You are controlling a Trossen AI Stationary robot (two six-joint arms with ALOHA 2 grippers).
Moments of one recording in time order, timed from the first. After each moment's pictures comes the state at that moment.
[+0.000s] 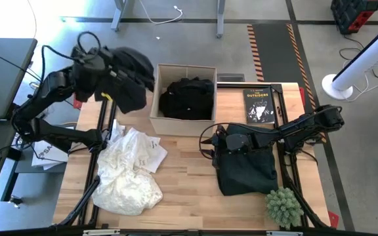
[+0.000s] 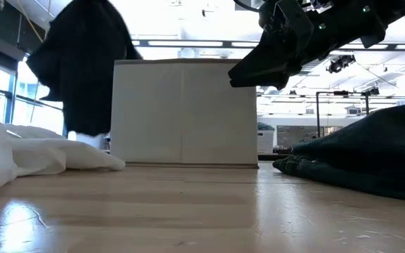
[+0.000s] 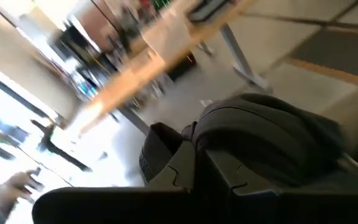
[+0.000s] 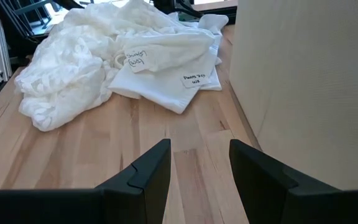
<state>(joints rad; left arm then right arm) 0.38 1.06 1.57 -0.95 -1.04 0.23 0.19 1.49 0.68 0.37 0.28 0.21</state>
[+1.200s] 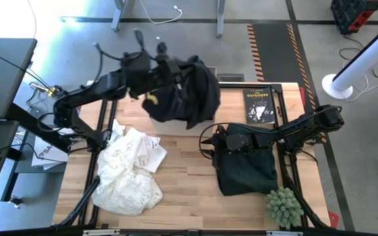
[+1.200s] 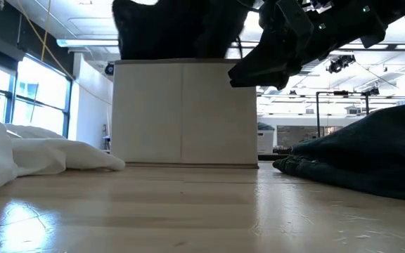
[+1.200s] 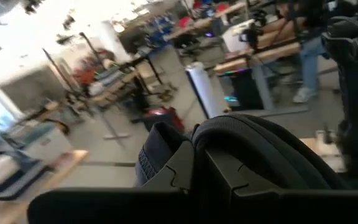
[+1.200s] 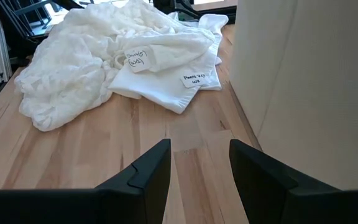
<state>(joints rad) 0.16 1.57 1.90 -0.38 -0.37 0.39 0.19 1.49 0.68 0.37 0.28 0.21</state>
